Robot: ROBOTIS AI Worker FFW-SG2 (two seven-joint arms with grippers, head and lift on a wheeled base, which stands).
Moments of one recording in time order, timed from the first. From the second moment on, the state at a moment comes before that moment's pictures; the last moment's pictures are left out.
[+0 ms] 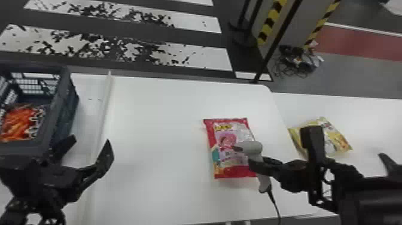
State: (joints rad) left arm 0.51 0.04 -0.01 -1.87 0.13 0.05 -0.24; right arm 0.40 -0.30 -0.25 -2.16 -0.06 1.05 0.65
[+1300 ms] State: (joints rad) left arm 0.50 0.04 -0.02 -1.85 0.13 0.04 -0.24; right arm 0.37 -0.31 -0.12 -2.13 0.04 1.07 0.61
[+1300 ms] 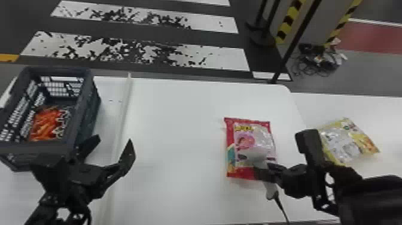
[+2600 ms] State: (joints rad) left arm 0.51 0.04 -0.02 -1.86 0.13 0.04 -0.24; right arm 0.10 -0.41 -0.30 -1.62 0.00 0.85 0.61
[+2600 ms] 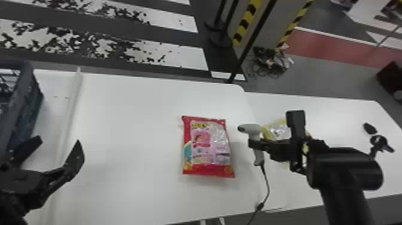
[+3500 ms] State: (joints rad) left arm 0.51 0.04 -0.02 -1.87 0.13 0.03 -0.24; right arm 0.04 -0.43 -0.26 -1.43 0.00 0.77 0.57
